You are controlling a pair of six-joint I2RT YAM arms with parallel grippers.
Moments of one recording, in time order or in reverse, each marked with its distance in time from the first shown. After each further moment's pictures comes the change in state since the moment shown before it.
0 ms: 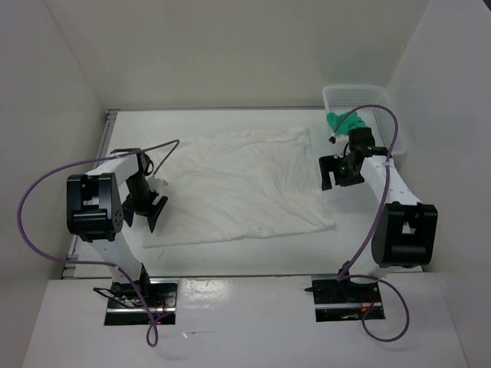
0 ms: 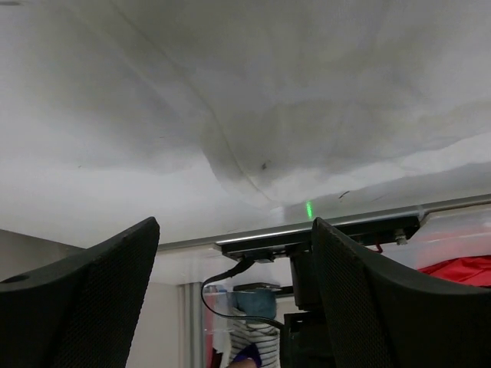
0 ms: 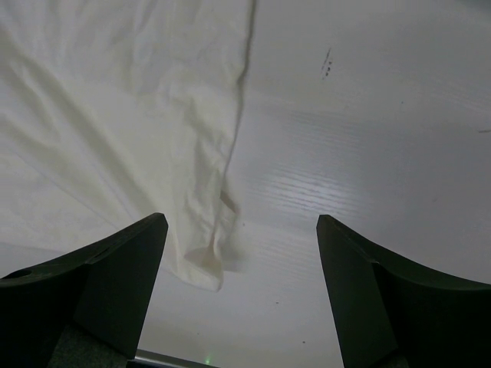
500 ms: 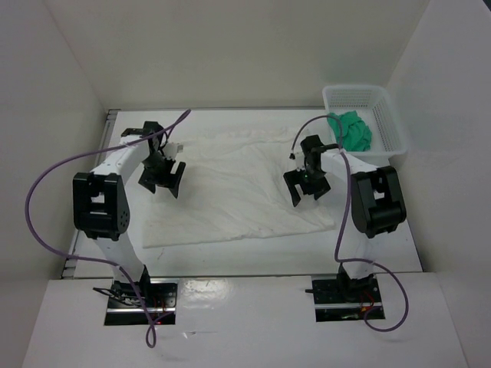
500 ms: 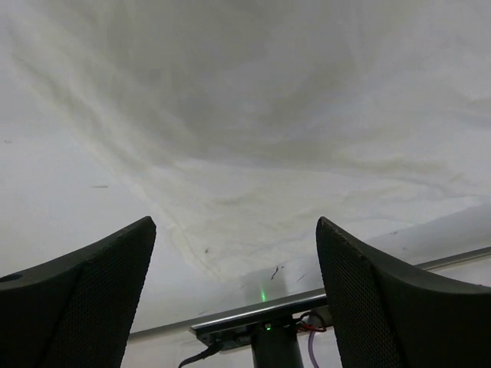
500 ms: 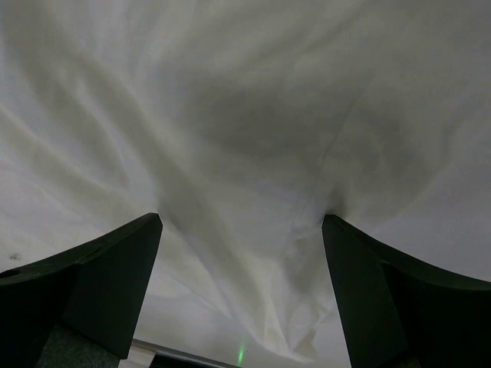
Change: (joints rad) left arm -0.124 0.011 0.278 0.104 0.160 -0.152; right arm 0.283 0.290 0.066 -0.020 0.031 0.098
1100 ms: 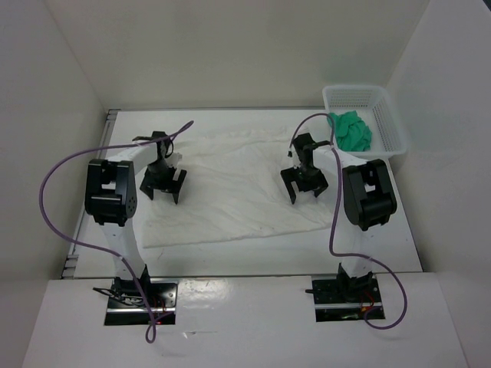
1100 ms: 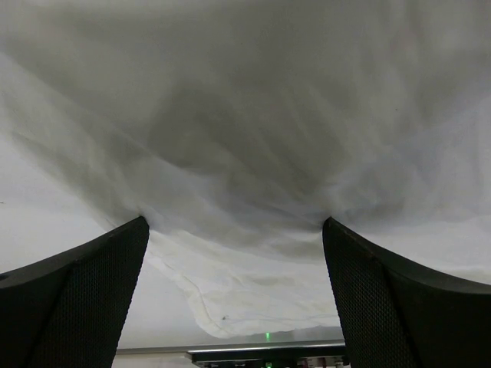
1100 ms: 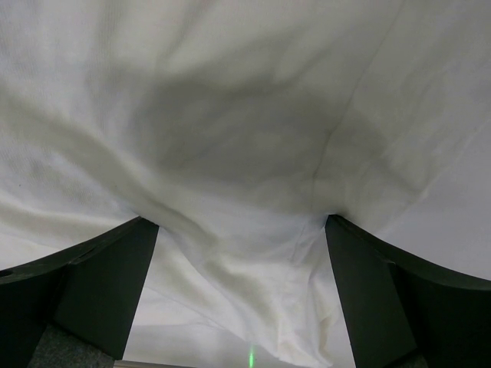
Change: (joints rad) left arm -0.015 0.183 -0.040 0.166 -0.134 -0.087; right arm 0.044 0.131 0.090 0.000 0.146 0.111
